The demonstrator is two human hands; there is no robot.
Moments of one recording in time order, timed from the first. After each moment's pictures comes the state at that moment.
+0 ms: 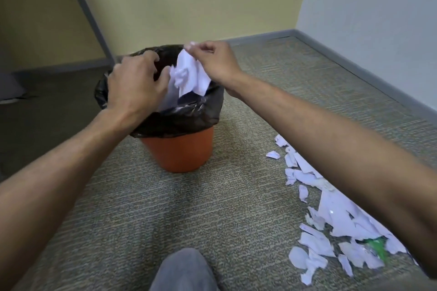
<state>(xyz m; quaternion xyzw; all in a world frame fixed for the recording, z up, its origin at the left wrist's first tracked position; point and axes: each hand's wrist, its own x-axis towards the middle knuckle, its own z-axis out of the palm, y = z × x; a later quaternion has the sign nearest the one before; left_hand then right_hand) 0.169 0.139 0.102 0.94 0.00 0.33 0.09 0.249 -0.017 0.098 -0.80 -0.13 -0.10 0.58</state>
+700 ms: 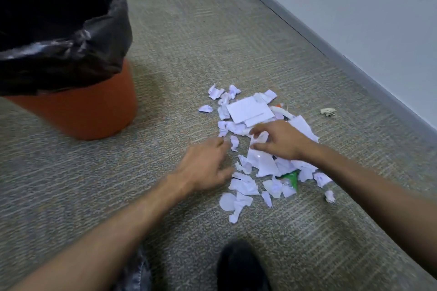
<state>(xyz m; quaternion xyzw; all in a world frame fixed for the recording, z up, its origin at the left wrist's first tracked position) 0.076 -0.077 -0.095 0.93 -0.34 -0.09 0.12 0.086 -0.307 -0.068 -0.97 -0.08 0.17 0.15</state>
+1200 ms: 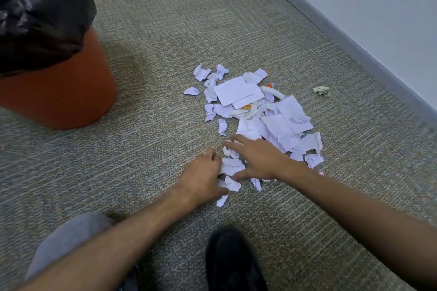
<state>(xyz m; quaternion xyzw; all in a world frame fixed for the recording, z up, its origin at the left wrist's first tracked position) 0.034 -0.106 -0.142 0.93 -0.27 -0.21 0.11 0.043 -0.292 -0.136 -0.96 -0.19 0.22 0.03</state>
